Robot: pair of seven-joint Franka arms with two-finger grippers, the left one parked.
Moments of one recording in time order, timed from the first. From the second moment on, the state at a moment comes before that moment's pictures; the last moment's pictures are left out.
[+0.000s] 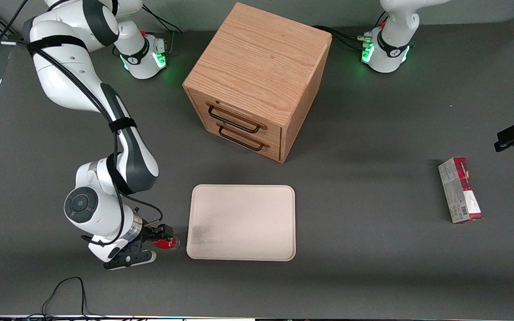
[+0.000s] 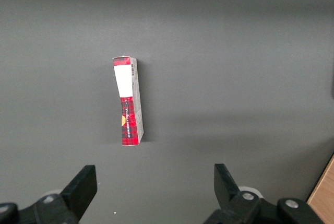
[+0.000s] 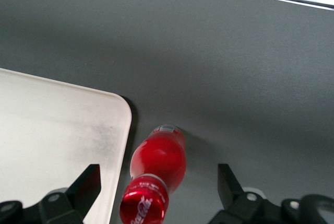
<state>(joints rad) 0.18 0.83 0.07 -1.17 -0.06 2.14 0.08</state>
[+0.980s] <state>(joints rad) 0.17 0.78 0.08 -1.16 -0.07 2.04 0.10</state>
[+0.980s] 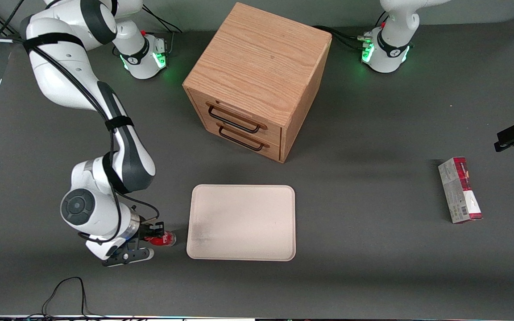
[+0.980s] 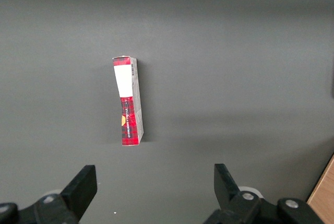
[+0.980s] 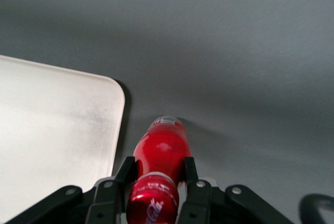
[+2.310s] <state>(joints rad) 0.25 0.70 0.18 -1.24 -0.14 2.19 0.49</state>
